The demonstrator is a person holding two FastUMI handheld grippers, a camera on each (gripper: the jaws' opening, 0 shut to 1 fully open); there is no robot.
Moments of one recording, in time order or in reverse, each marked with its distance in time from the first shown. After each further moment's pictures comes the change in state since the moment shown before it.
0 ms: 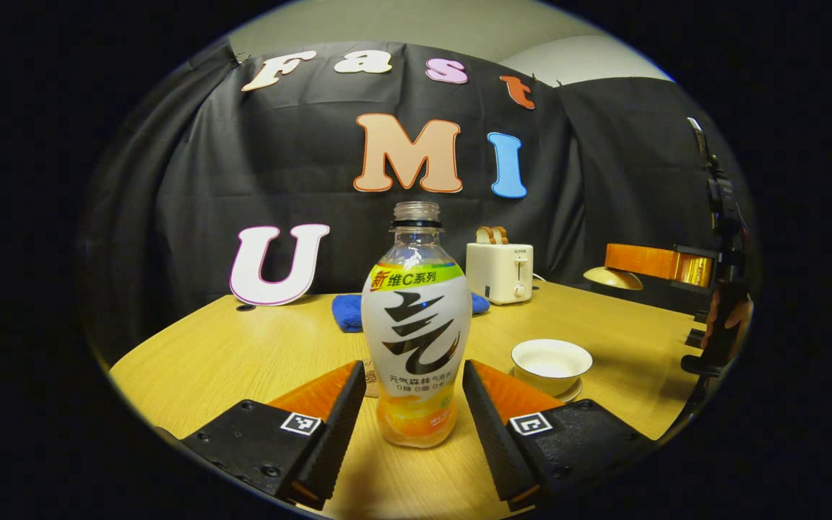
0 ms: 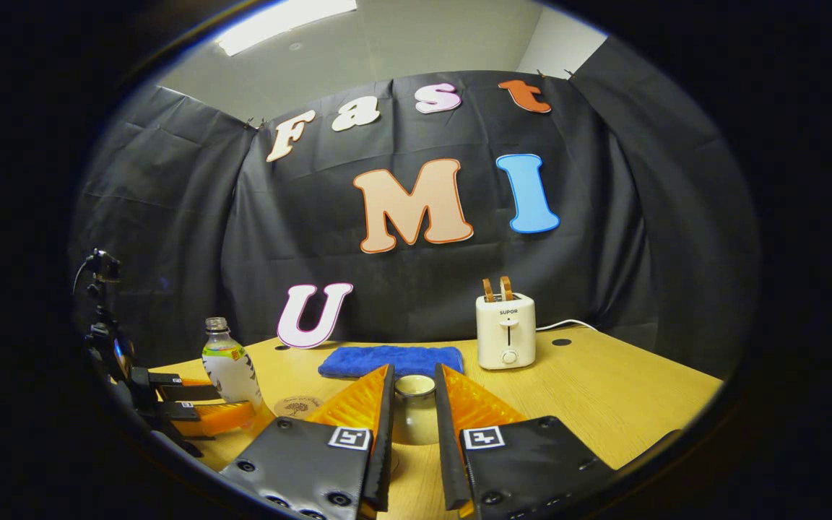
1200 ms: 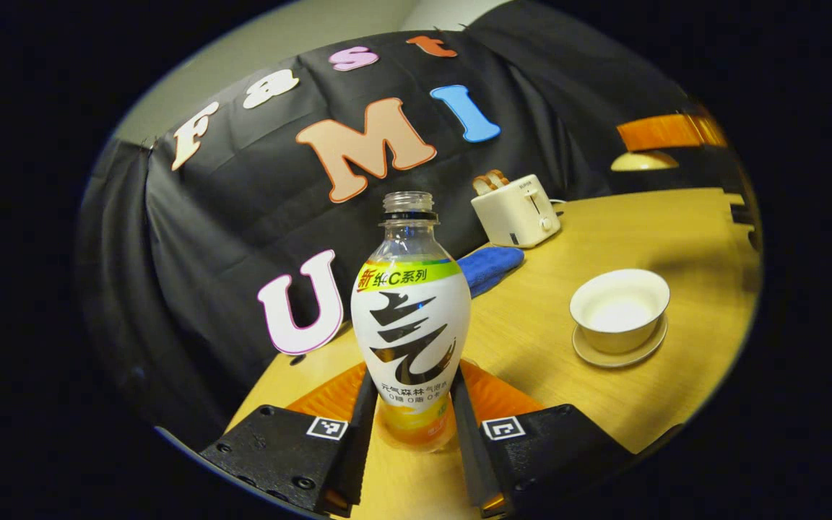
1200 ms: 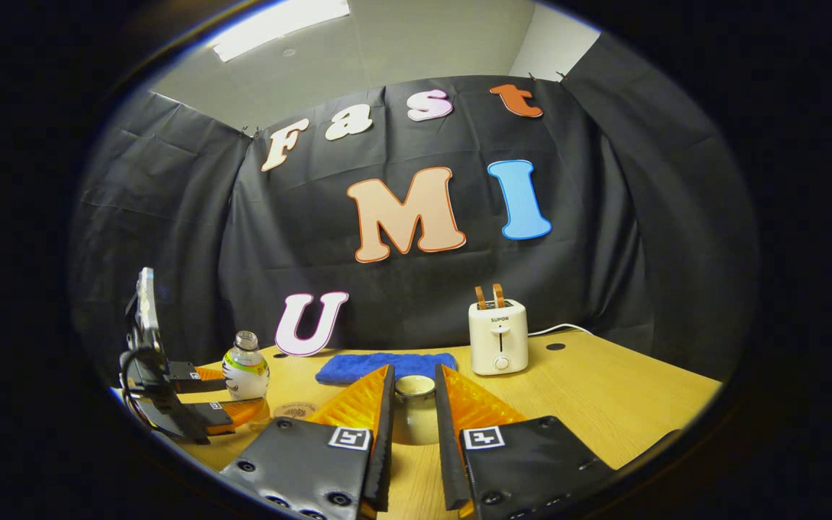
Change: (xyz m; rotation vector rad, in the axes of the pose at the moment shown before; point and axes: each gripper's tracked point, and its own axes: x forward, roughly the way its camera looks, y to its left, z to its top) left arm 0.027 0.036 0.003 0.544 0.114 0.126; right arm -0.007 -0.015 0.014 0.018 -0.029 -0.014
